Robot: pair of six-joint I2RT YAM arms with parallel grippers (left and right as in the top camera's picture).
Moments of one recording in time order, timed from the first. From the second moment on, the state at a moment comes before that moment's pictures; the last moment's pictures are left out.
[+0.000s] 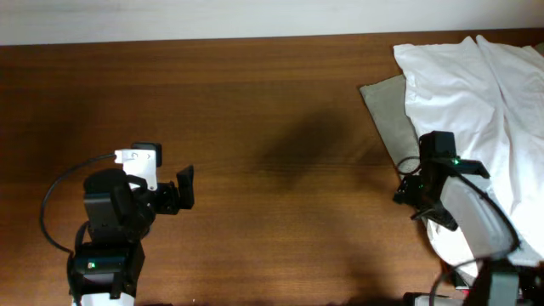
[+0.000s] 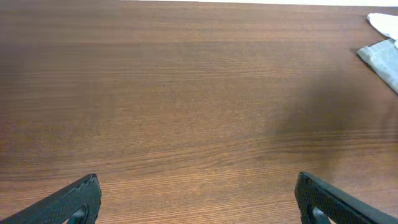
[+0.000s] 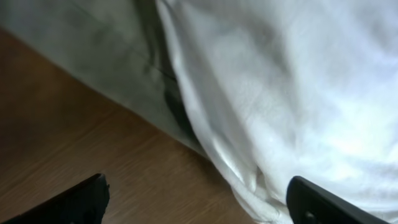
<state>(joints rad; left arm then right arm) 0.03 0.82 0.72 -0.51 0.19 0.00 -0.13 1.47 0.86 -0.90 0.24 0.49</state>
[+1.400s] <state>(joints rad) 0.03 0.83 0.73 -0.51 0.21 -0.01 0.69 1.64 1.15 -0.52 -0.25 0.16</state>
